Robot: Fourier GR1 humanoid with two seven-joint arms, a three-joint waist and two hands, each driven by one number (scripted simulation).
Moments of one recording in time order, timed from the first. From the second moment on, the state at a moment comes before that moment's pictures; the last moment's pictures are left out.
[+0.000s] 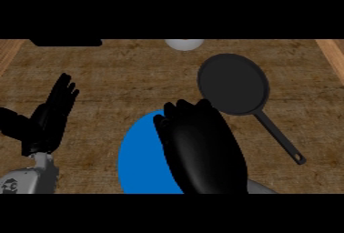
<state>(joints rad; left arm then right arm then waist) -0.14 0.18 0.08 -1.61 0.12 0.08 0.24 -0.62 -0.06 0.63 -1.96 1.09 0.45 0.67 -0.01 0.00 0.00</state>
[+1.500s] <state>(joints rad) -0.17 0.16 0.08 -1.60 0.10 0.06 0.24 -0.81 -0.24 -0.06 -0.86 0.92 -0.14 -0.21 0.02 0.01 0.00</state>
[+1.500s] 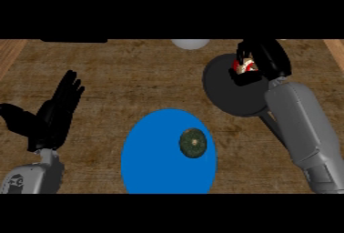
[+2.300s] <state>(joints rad) -0.22 0.15 0.08 -1.57 0.10 0.06 0.24 -0.95 -0.29 -0.23 -0.31 0.85 -0.19 -0.36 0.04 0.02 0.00</state>
